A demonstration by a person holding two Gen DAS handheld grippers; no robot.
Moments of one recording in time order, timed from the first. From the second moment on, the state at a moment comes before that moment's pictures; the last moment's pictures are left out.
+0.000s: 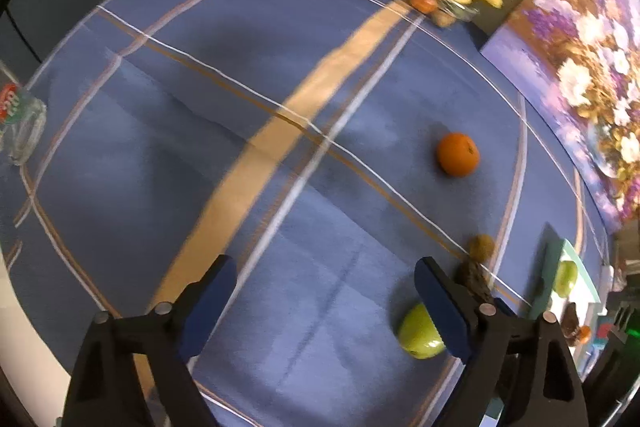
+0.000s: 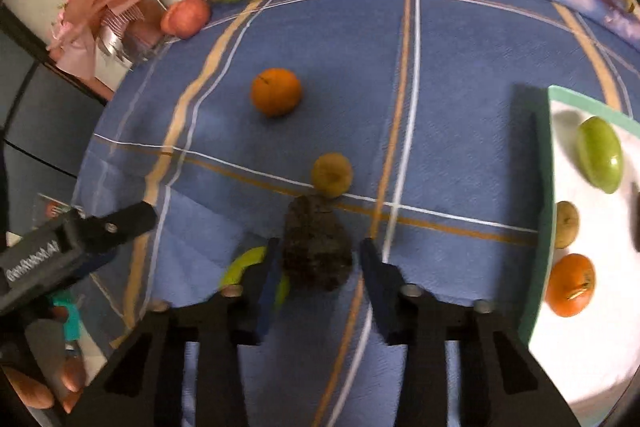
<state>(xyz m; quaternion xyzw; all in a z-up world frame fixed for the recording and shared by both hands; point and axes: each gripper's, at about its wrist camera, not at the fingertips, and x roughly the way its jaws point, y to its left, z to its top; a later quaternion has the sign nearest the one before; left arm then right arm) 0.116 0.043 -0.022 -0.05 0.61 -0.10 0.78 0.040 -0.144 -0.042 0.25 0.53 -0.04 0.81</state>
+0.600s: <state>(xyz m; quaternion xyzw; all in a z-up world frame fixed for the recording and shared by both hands) 0.076 -0.040 -0.041 0.03 0.65 -0.21 0.73 -0.014 -0.199 -0.012 0.27 0.50 -0.10 0.82</state>
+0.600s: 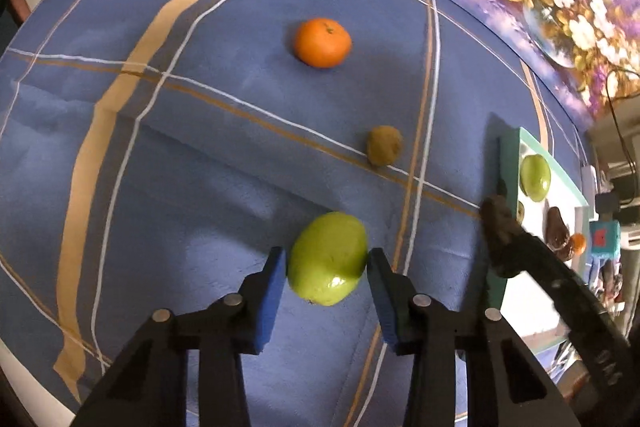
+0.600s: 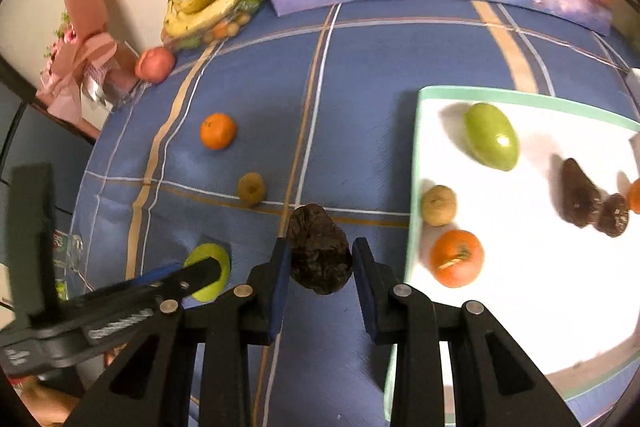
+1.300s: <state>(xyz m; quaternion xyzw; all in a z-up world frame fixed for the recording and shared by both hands) -0.035 -0.173 -0.008 0.14 0.61 -0.38 0.68 -0.119 -0.311 -0.001 0.28 0.51 -0.27 0.77</state>
